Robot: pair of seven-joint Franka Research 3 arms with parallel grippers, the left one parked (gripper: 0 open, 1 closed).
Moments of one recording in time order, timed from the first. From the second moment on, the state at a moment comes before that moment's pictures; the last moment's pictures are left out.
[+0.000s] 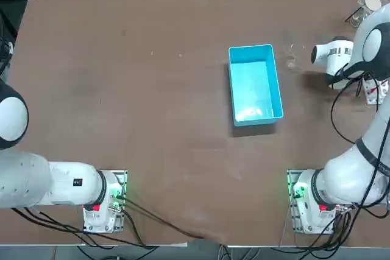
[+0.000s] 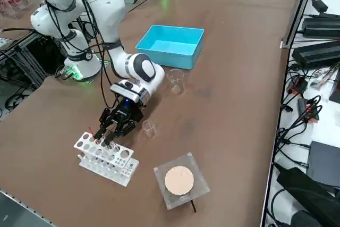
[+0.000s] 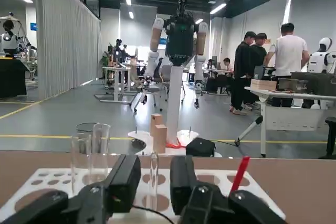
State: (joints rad) arm -0.09 0.61 -0.15 -2.16 -1.60 1.73 2.71
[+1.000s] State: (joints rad) arm -0.09 0.61 -0.15 -2.16 -1.61 1.74 2.72
